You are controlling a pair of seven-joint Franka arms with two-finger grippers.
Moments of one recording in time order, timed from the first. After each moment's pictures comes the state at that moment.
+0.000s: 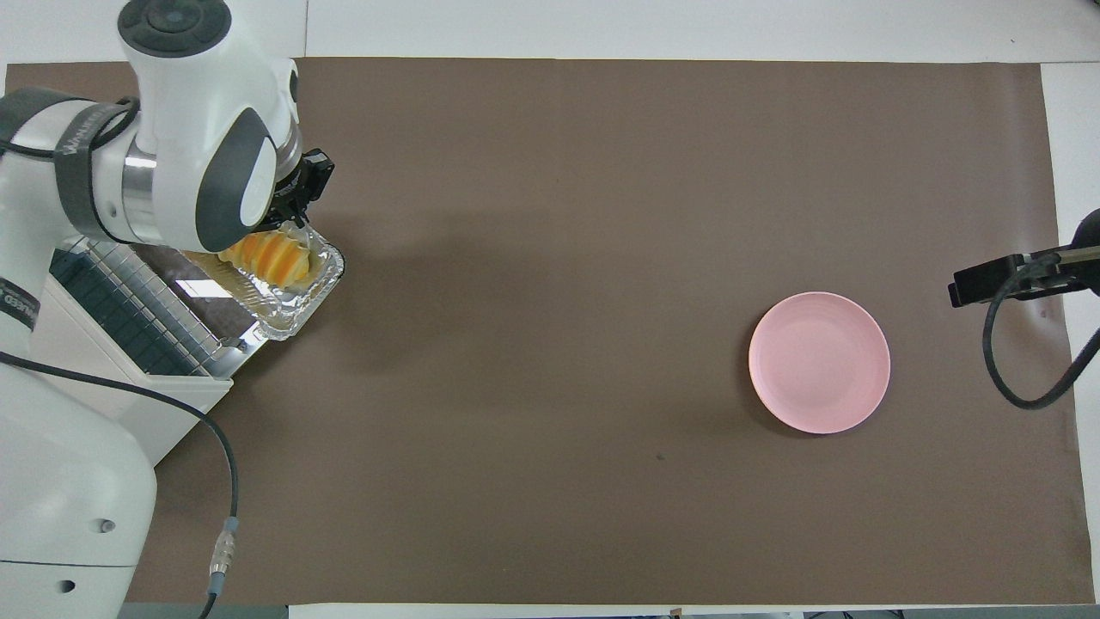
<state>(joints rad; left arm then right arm) -0.58 0.48 0.40 -1.40 -0.04 1.71 -0.91 -0.02 -0.07 0.01 -1.66 -0.01 1.54 -0.10</state>
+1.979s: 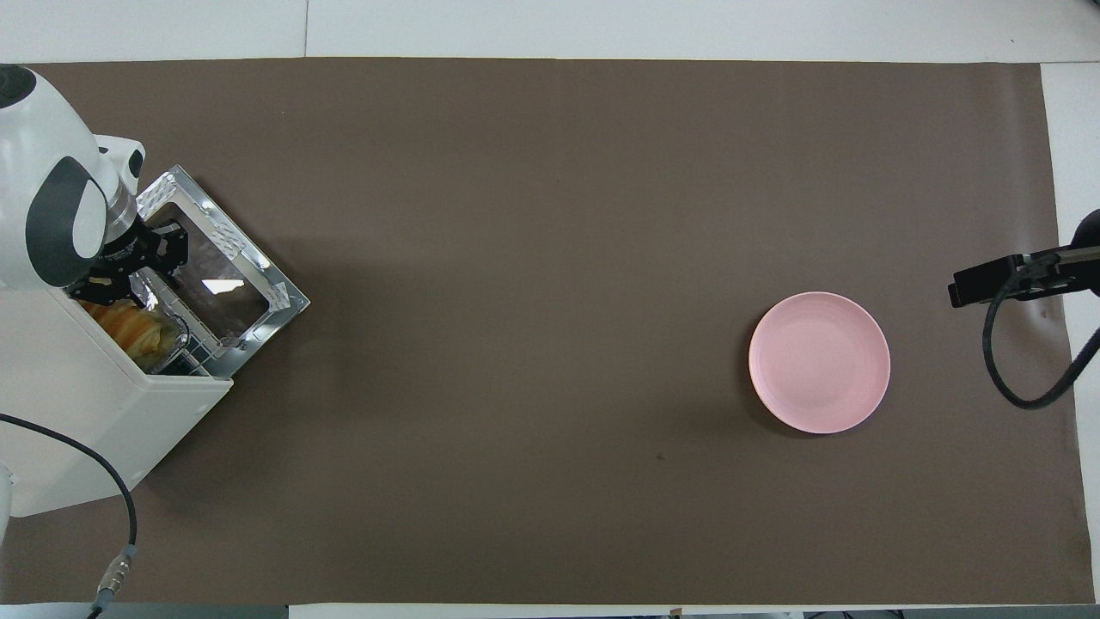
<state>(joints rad) -0.40 0.37 0.45 -1.68 0.07 1.73 -0.63 -0.02 -0.07 0.01 -1.67 -0.01 1.54 -0.10</state>
